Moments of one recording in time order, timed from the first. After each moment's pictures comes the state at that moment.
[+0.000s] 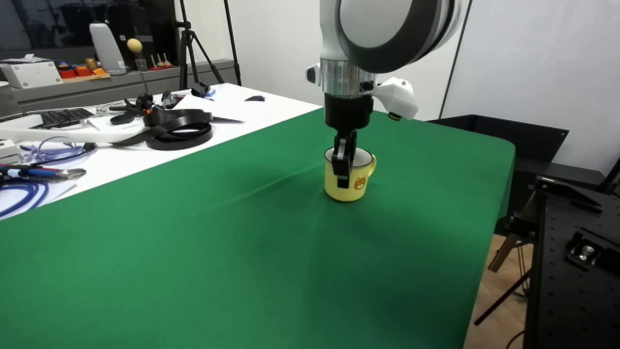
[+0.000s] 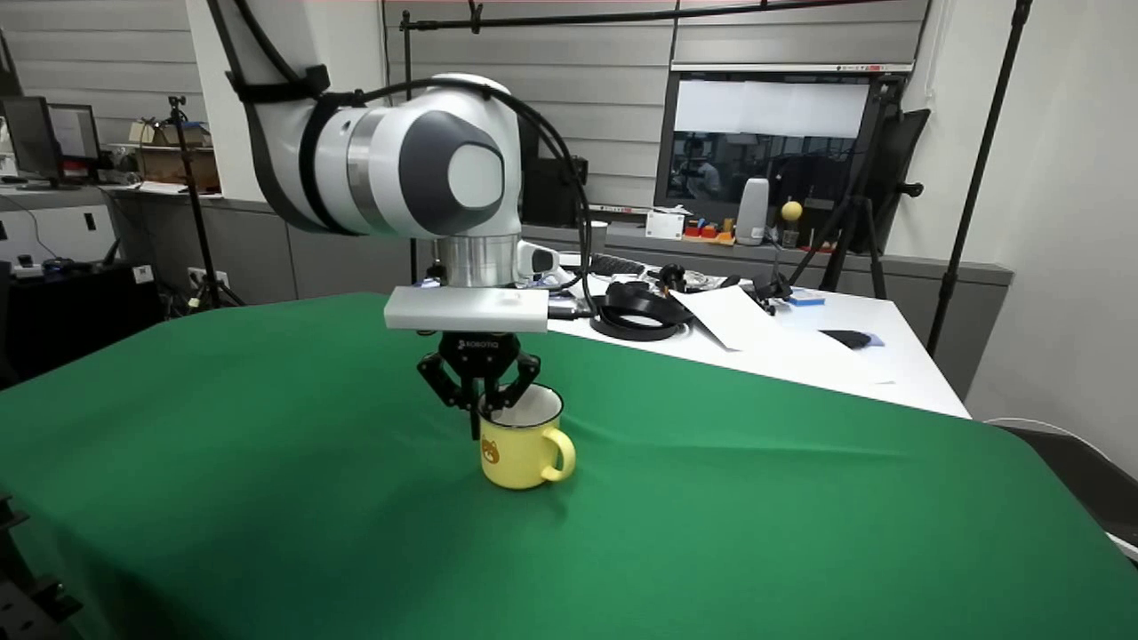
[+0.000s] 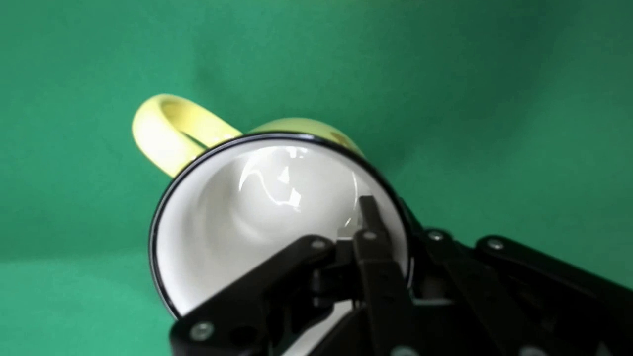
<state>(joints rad) -0.09 0.36 0.02 -2.45 -0.13 2.82 -0.39</state>
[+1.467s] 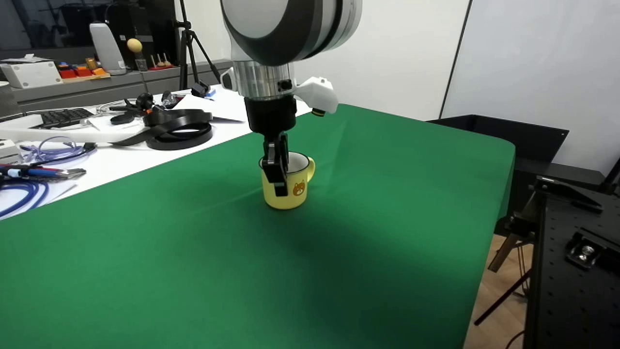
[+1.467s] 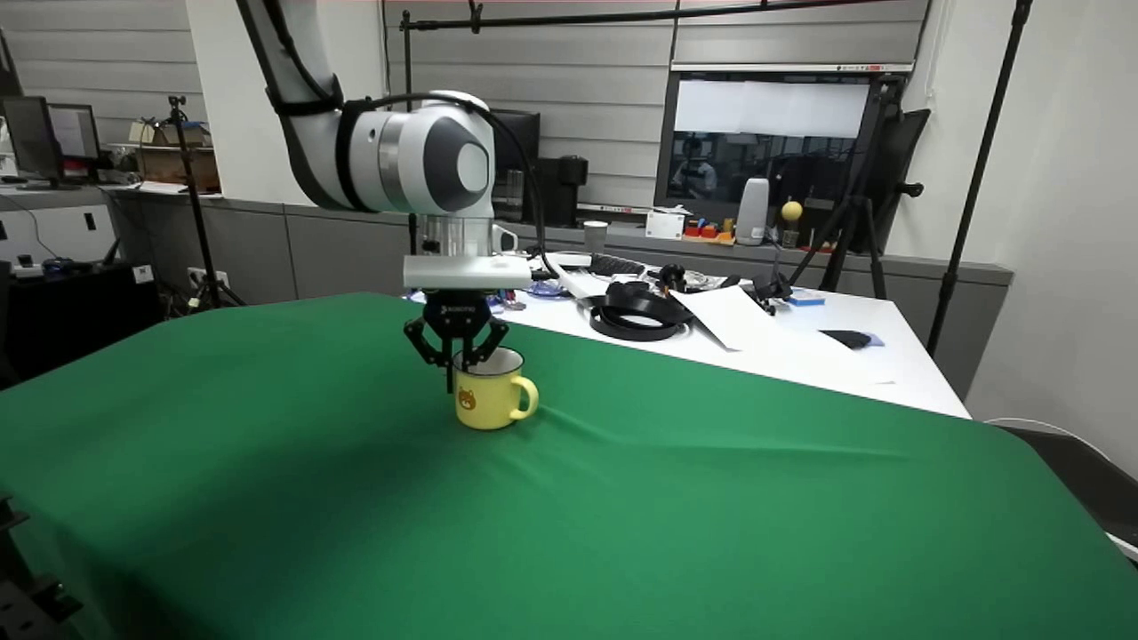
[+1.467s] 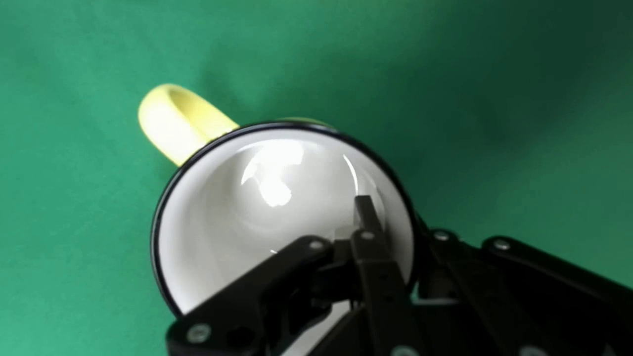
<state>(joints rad) -0.03 0.53 0.13 -2.12 -0.16 2.58 -0.47</state>
